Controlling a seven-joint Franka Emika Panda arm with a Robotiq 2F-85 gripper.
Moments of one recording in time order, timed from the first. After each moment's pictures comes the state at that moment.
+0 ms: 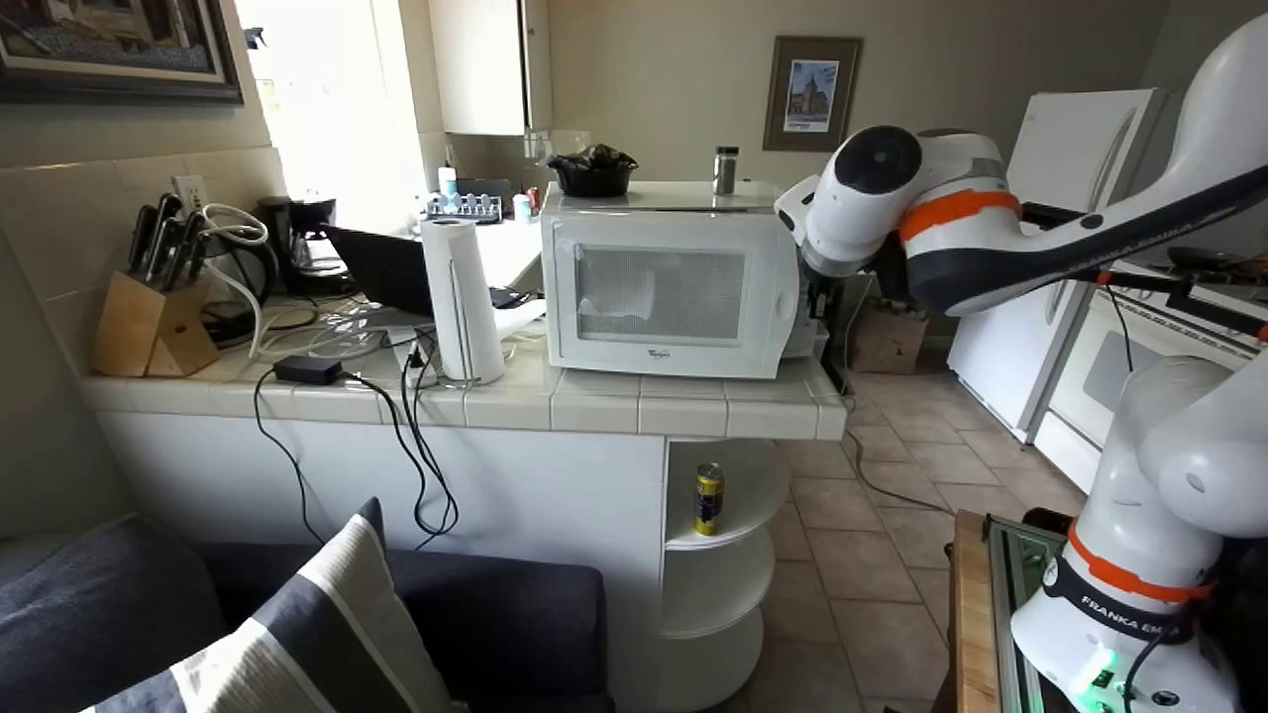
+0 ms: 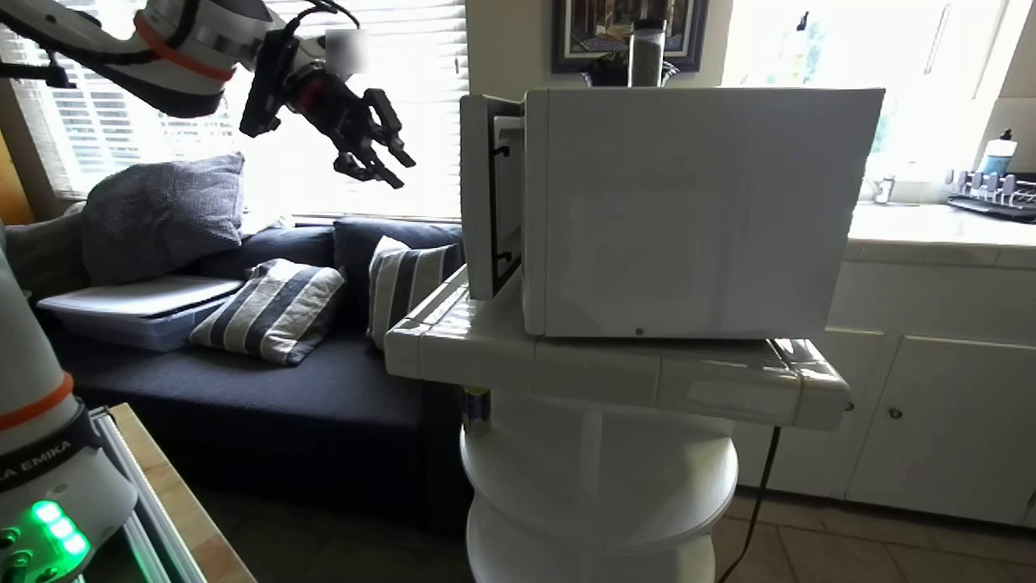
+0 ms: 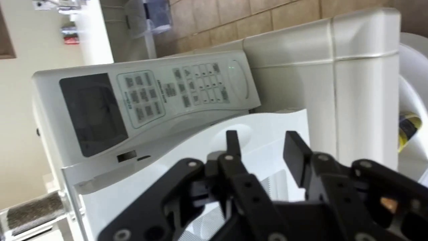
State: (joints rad) arm -0.07 -0.59 0.17 -2.59 -0.94 2.05 0.24
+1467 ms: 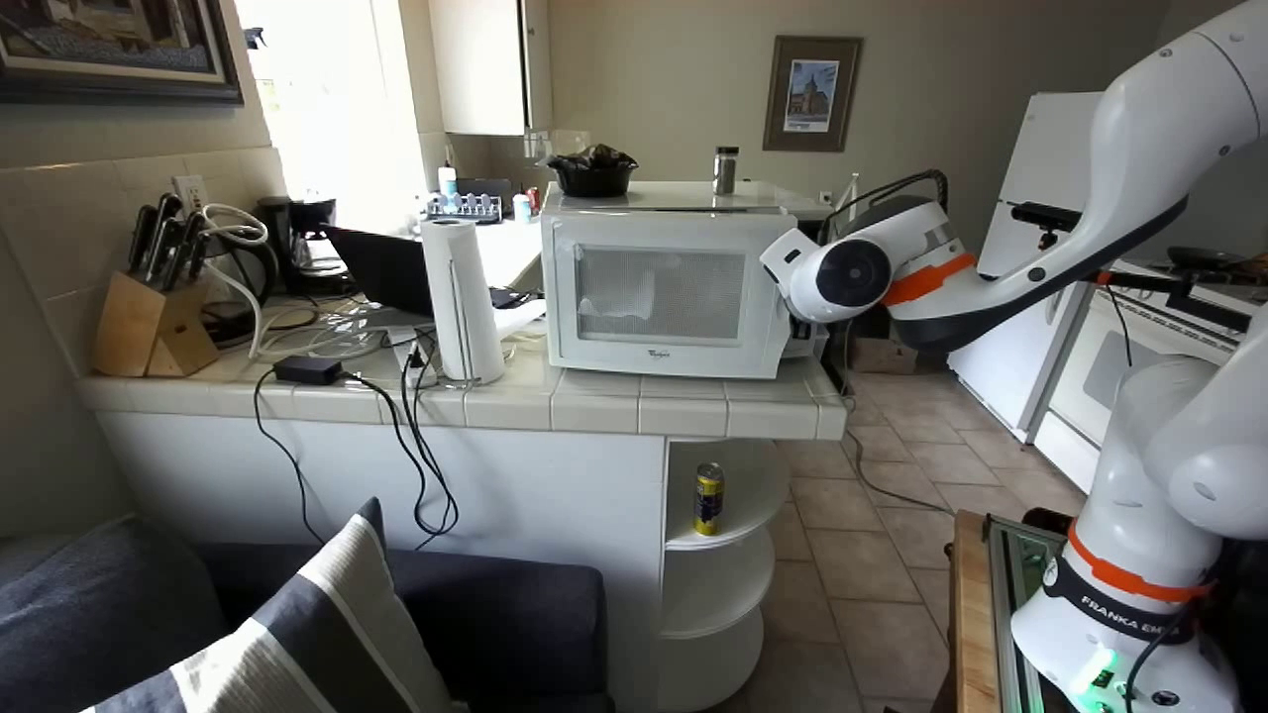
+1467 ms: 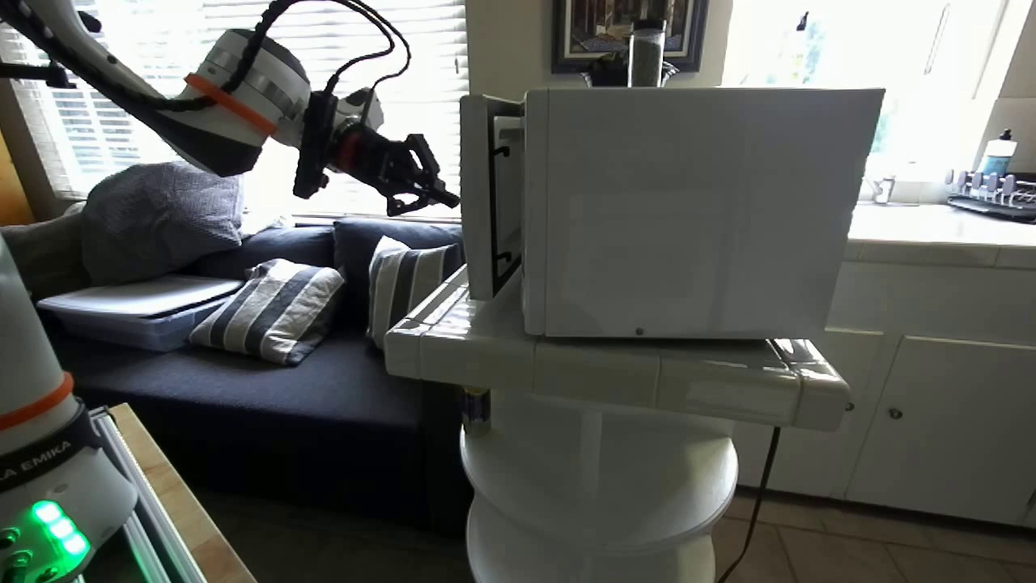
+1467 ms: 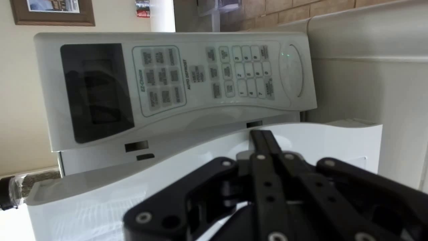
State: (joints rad) arm -0.01 -0.41 0.02 -2.64 -1.46 2.11 0.55
